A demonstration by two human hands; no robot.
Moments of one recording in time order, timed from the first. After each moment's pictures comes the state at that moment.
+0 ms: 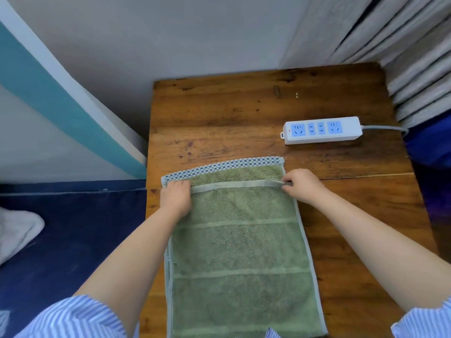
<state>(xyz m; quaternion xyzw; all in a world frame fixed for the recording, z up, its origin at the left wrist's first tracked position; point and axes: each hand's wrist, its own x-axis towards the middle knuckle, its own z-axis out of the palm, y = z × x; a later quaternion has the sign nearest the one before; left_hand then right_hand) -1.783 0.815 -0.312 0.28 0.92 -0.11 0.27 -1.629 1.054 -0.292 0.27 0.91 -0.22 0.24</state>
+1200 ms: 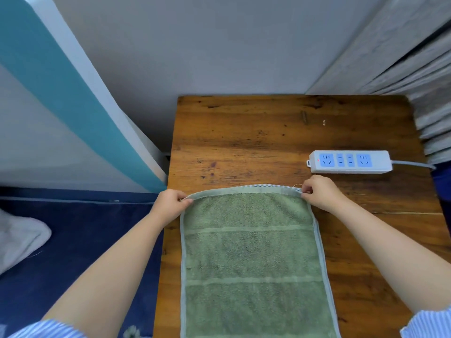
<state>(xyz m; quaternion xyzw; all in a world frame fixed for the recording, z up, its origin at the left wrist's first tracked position) -1.857 0.773 -0.307 0.14 0.90 0.21 0.36 -1.685 1.077 -0.303 0.29 0.91 -0.20 0.22</state>
